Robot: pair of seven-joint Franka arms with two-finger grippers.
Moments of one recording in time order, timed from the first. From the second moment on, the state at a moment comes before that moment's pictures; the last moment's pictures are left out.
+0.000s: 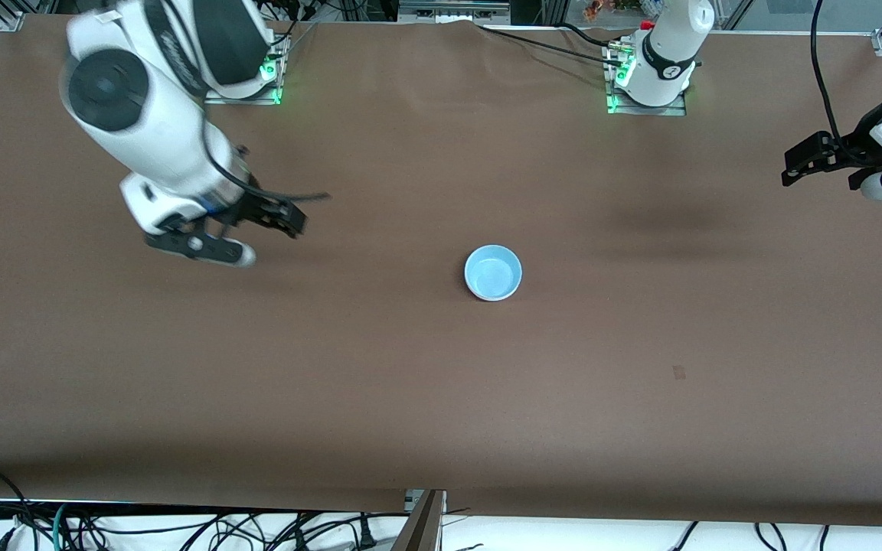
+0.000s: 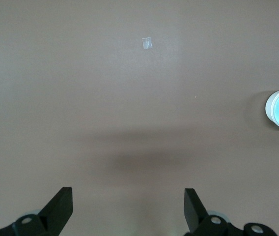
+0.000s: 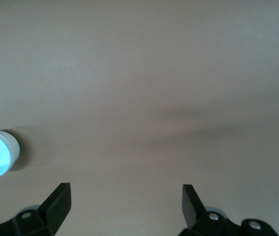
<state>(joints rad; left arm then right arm) 0.05 -0.05 -0.03 -1.69 0.01 1.57 0.05 0.49 0.19 -0.12 -1.54 0.05 1.69 0.55</state>
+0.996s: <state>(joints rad) 0.04 -0.05 -0.03 -1.69 0.01 1.57 0.05 0.07 0.02 -0.01 -1.74 0.05 1.73 0.11</state>
